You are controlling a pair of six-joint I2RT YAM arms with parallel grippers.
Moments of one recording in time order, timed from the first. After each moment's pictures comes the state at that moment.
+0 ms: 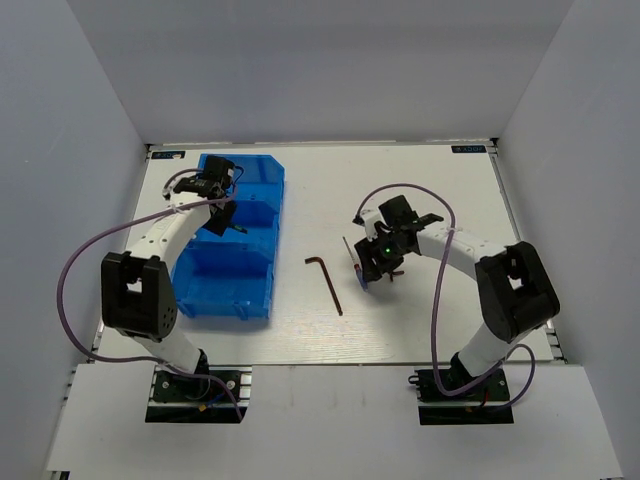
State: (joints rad) left arm -0.21 1.62 1.32 -0.84 -0.42 -1.29; right arm 0.50 1.63 1.00 -0.52 -0.38 -0.15
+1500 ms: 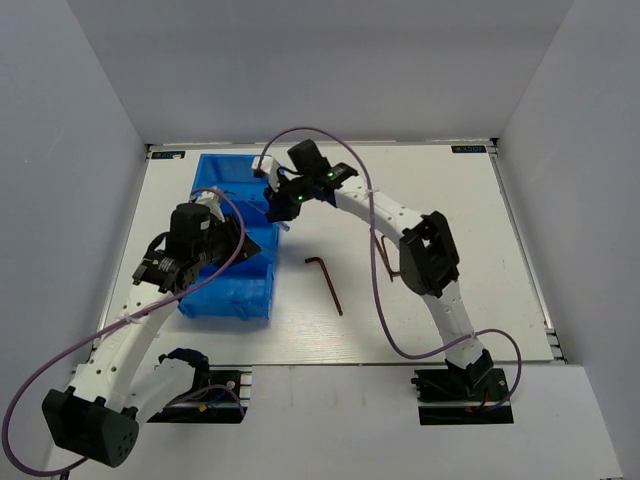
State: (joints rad) left arm -0.30 0.95 0.91 -0.62 0.19 -0.59; right arm 0.74 2.24 2.08 -0.57 -0.64 -0.39
